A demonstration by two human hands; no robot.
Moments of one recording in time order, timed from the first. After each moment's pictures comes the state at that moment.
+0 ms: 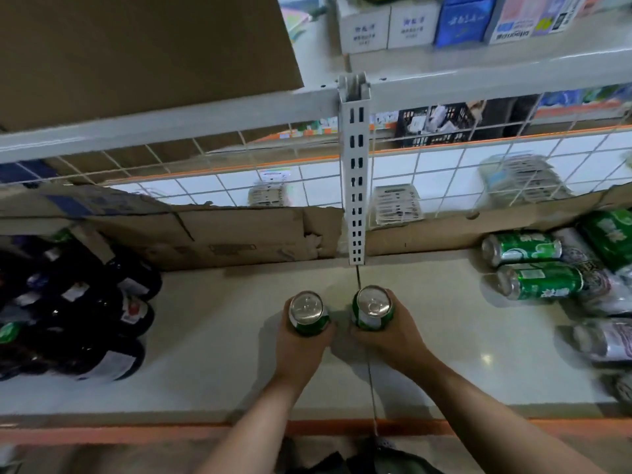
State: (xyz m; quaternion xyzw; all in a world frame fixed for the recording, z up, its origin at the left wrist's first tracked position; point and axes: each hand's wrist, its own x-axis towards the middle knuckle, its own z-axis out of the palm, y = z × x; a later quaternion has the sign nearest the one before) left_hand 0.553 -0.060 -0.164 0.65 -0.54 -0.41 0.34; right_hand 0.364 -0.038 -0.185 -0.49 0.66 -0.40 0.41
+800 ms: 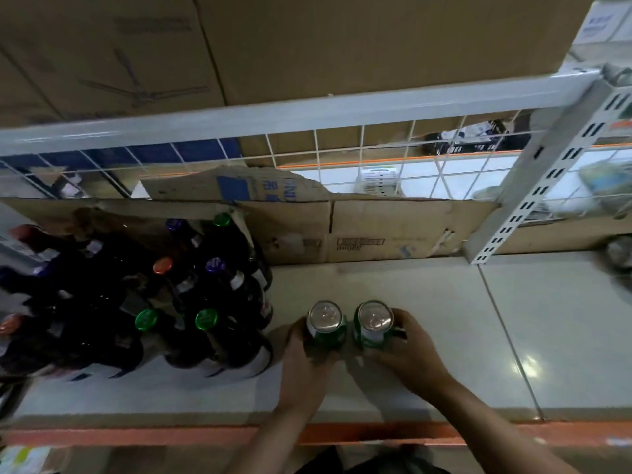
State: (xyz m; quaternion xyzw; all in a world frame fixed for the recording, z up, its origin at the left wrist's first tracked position) left_hand 0.812 -0.088 -0.200 0.62 -0.56 -0.44 0.34; right_hand 0.604 -0.060 -0.178 -0.52 0.68 -0.33 0.39
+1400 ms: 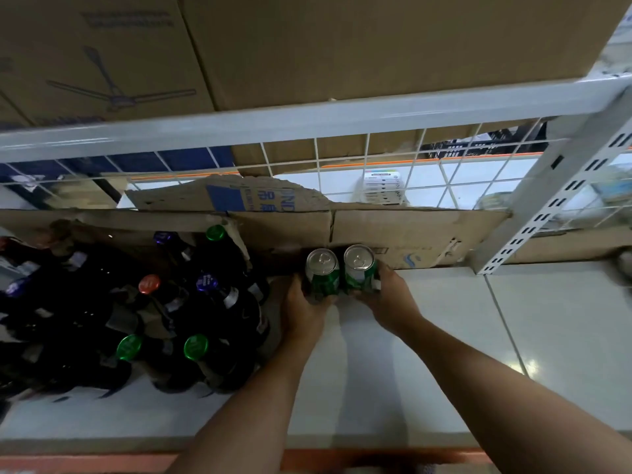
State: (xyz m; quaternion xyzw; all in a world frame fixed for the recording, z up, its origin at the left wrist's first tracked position) left_hand 0.780 -0.203 -0.199 0.67 -0.51 -0.40 0.37; right_hand 0.610 -0.183 -0.172 -0.53 0.72 -0.30 0.33
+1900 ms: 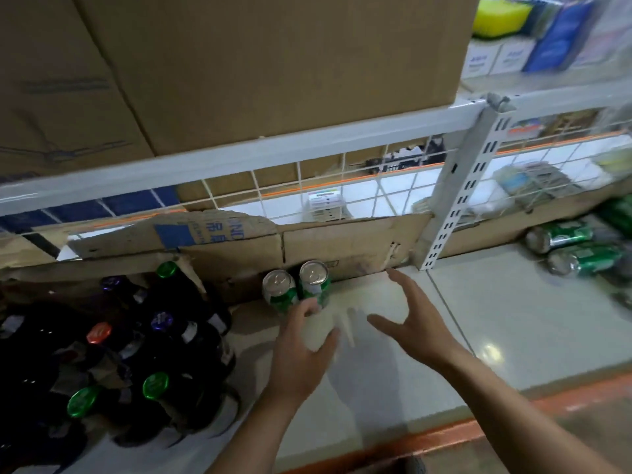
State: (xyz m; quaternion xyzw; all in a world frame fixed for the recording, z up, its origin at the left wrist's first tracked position) left_hand 0.767 -0.133 -0.135 0.50 -0.70 -0.40 0.32; right_hand 0.547 -0.080 -0.108 -0.51 0.76 -0.31 0.26
